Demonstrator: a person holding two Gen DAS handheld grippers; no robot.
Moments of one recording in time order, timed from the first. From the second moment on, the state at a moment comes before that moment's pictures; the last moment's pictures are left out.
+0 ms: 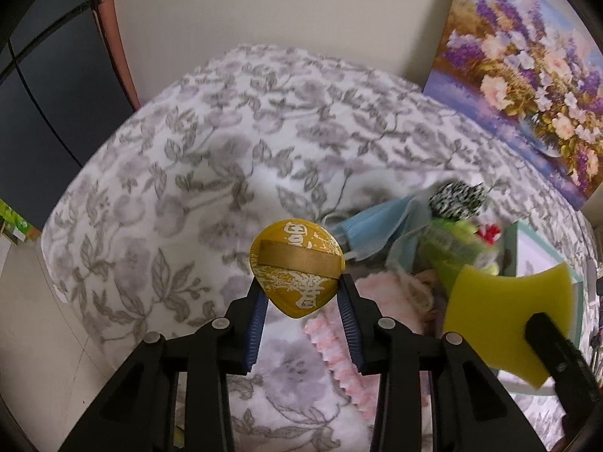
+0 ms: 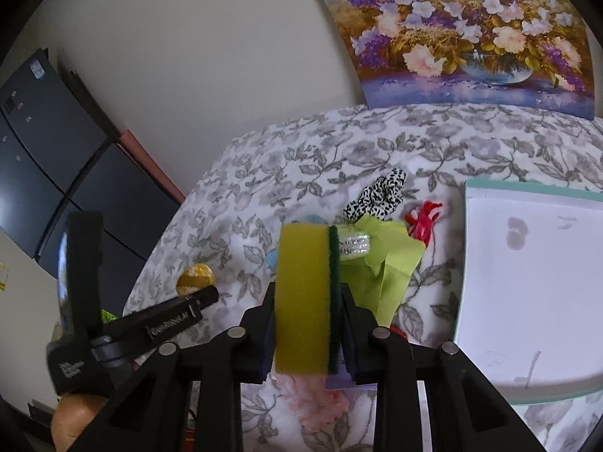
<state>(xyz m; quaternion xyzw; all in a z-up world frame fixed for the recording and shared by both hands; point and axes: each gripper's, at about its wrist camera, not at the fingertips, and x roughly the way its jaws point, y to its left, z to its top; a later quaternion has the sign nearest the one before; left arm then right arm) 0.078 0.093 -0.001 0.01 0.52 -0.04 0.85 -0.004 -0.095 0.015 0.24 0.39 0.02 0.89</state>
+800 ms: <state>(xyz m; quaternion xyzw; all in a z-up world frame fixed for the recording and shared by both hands) 0.050 -0.045 0.066 0.08 0.47 -0.13 0.87 -0.056 -0.207 0.051 0.31 0.31 -0.11 0.89</state>
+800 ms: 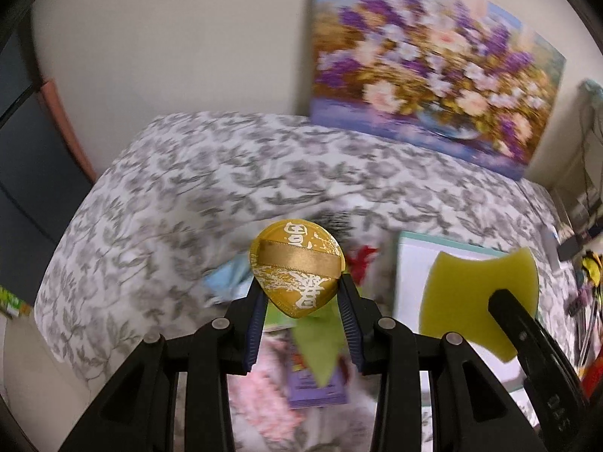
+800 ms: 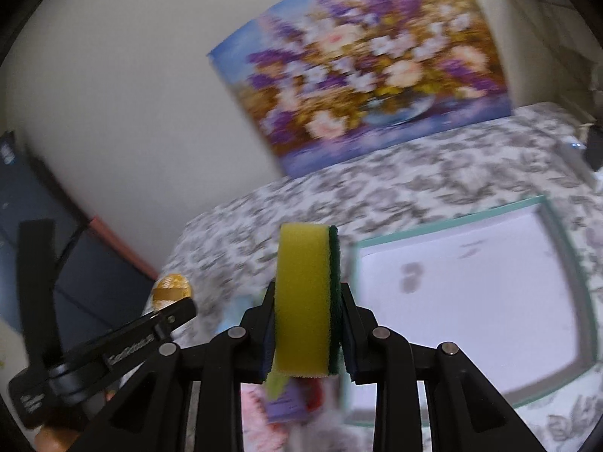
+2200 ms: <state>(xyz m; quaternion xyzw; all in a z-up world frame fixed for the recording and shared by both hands) 0.037 -0.202 -0.034 0.17 0.50 -0.26 0.81 -0.099 -0.337 -0.020 0.36 0.36 -0.28 0.81</state>
